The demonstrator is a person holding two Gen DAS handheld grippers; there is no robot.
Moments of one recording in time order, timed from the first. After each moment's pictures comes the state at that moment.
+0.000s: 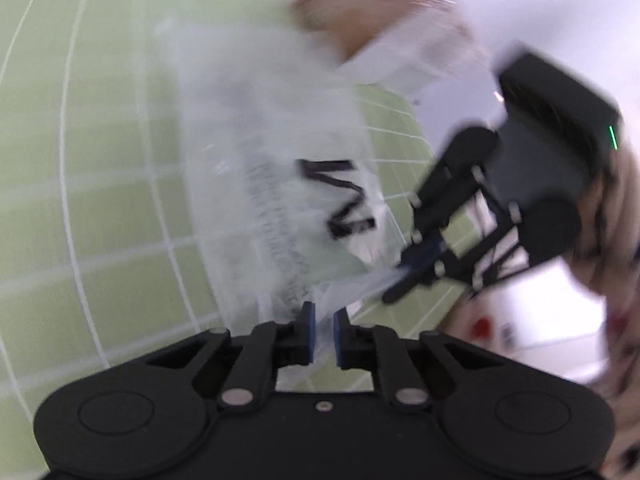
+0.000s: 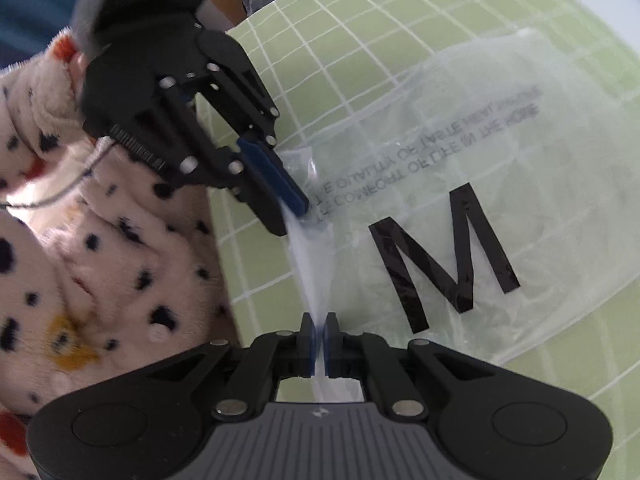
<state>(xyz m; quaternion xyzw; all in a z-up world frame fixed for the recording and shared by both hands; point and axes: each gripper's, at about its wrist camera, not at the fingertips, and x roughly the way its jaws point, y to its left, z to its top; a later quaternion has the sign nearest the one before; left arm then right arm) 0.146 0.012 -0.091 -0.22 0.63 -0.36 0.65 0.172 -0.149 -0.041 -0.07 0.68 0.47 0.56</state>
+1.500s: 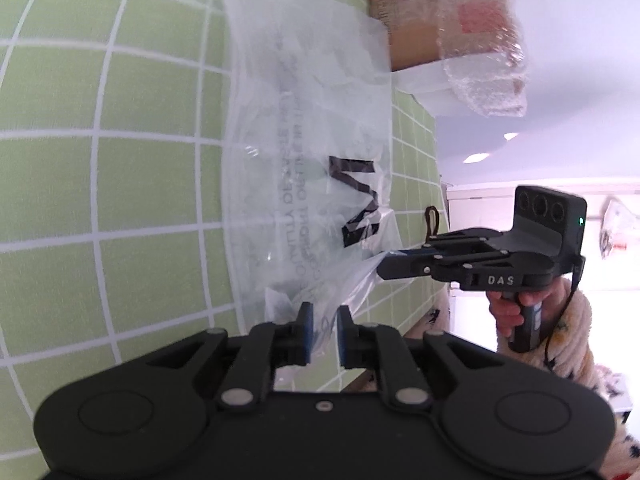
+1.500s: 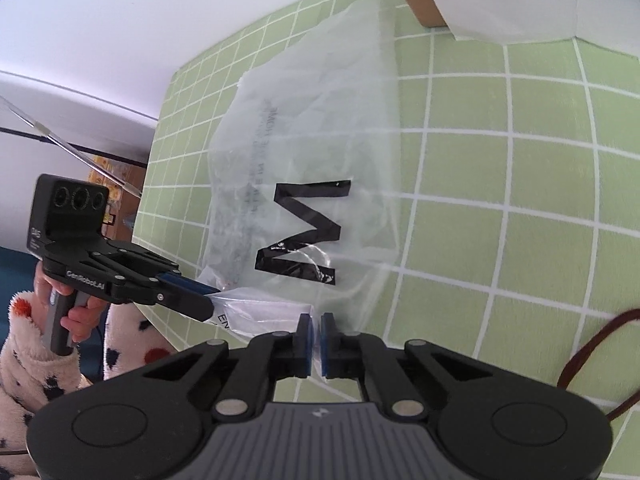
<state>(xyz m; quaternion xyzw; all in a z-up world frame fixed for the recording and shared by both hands) 0.163 0.027 -0.086 -0.23 0.65 -0.37 0.63 0.153 -0.249 -0.037 0.23 0.66 0.19 0.69</state>
